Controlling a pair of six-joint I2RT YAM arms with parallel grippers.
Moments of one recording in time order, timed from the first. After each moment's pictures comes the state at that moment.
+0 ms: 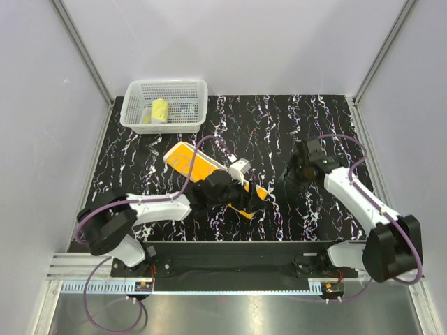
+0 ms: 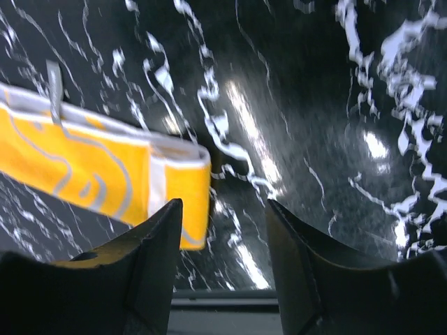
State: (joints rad) left arm -0.98 1.48 0.71 0.38 0.22 -0.64; right arm 0.32 1.34 0.99 -0.71 0.01 0.84
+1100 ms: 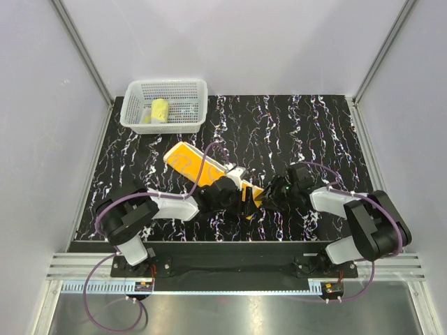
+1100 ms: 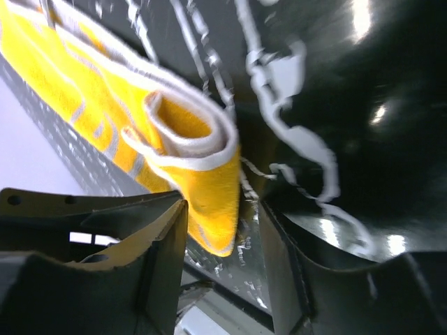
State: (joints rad) left arm -0.98 1.68 0.70 0.36 0.09 -0.65; right arm 0.36 1.42 0.49 0.02 -0.41 1.01
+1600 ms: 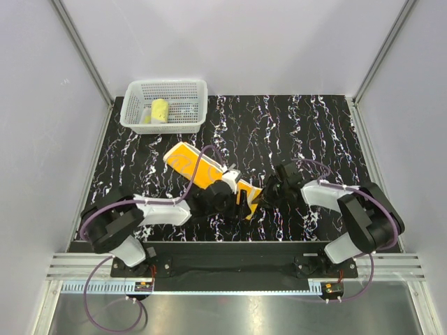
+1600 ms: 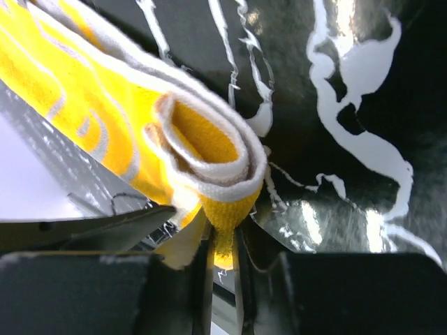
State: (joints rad) left arm -0.99 1.59 0.64 0.33 0.05 -0.65; right arm 0.48 1.52 0.57 0.00 -0.36 1.04
